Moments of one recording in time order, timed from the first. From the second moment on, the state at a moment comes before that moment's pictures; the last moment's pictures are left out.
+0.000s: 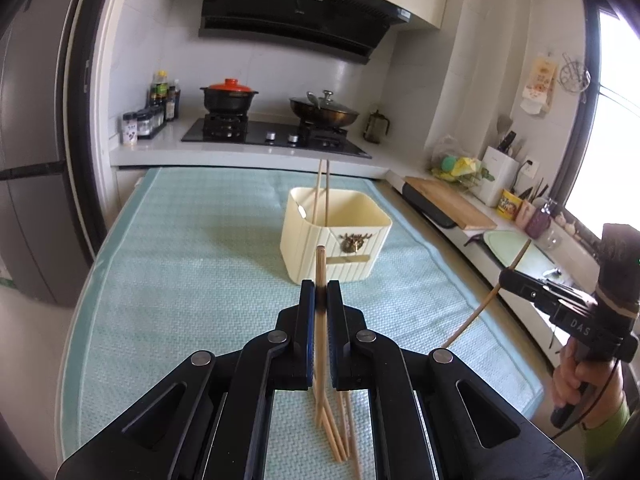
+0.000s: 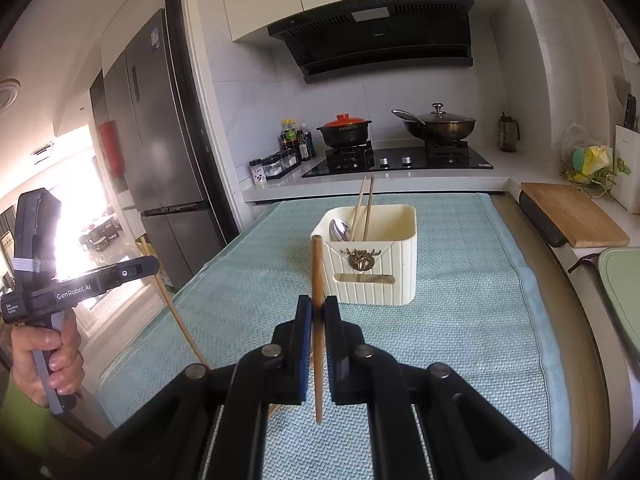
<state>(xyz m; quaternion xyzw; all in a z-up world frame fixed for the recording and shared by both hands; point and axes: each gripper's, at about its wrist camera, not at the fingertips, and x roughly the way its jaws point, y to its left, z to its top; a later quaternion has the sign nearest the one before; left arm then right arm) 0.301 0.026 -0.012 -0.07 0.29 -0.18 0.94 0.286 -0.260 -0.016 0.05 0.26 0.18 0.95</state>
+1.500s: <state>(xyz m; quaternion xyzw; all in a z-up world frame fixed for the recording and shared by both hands) 0.556 -0.074 0.040 -0.04 0.27 -0.15 0.95 0.546 -0.238 0.024 0.00 0.29 0.15 0.94</state>
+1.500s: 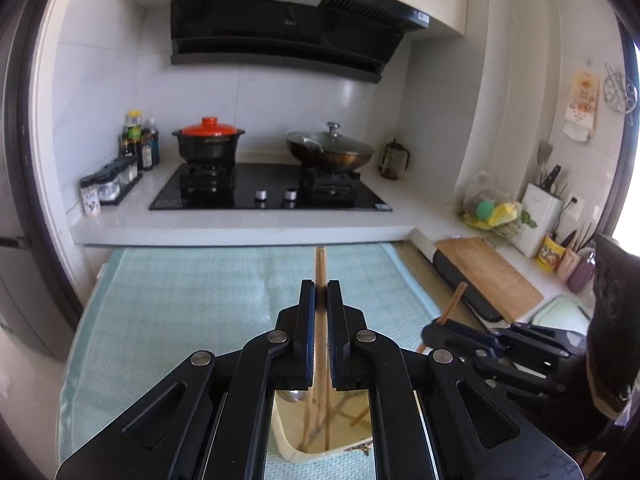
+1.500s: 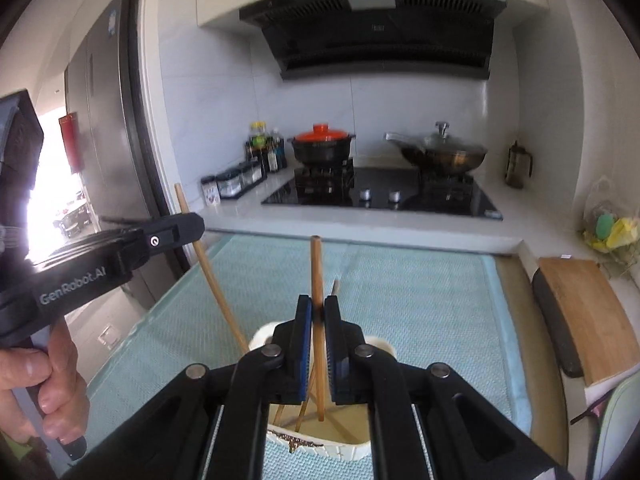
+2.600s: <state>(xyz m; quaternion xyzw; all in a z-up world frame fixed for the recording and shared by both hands) 0.285 0.045 -0.027 -0.04 0.35 -0.10 0.93 0.293 -0.250 -0.011 -0.05 0.22 0.10 0.97</state>
